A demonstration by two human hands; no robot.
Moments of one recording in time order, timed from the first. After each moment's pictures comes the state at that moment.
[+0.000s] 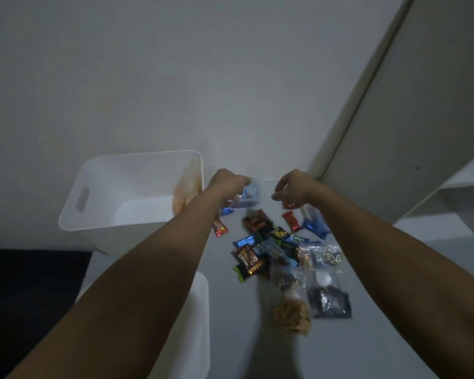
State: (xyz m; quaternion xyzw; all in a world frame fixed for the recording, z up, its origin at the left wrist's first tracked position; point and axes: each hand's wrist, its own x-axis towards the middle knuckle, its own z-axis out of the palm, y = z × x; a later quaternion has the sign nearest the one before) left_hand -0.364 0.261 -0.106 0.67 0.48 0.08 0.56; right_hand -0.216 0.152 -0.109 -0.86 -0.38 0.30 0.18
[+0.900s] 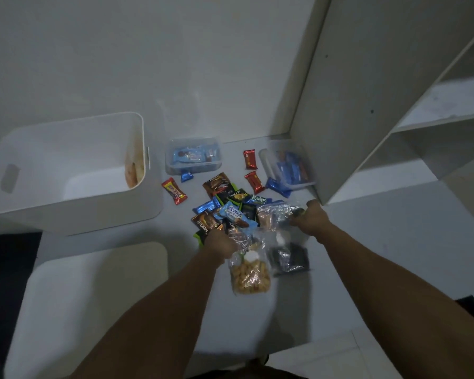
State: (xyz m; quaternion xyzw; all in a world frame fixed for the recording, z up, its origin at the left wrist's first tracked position) left_hand -0.363 0.122 -0.276 0.67 0.54 -0.14 0.49; right_hand -0.175 -0.004 -0.253 -0.91 -0.14 0.33 0.23
